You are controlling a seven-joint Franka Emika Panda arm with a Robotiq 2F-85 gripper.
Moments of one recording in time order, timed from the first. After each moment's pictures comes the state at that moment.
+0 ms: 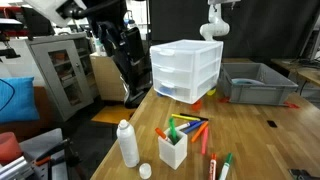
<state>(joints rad) 0.12 -0.58 -0.40 -2.71 0.22 2.32 -0.56</state>
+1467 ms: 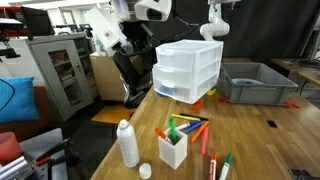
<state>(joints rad) 0.26 -0.23 -0.31 -2.55 0.78 2.53 -0.59</state>
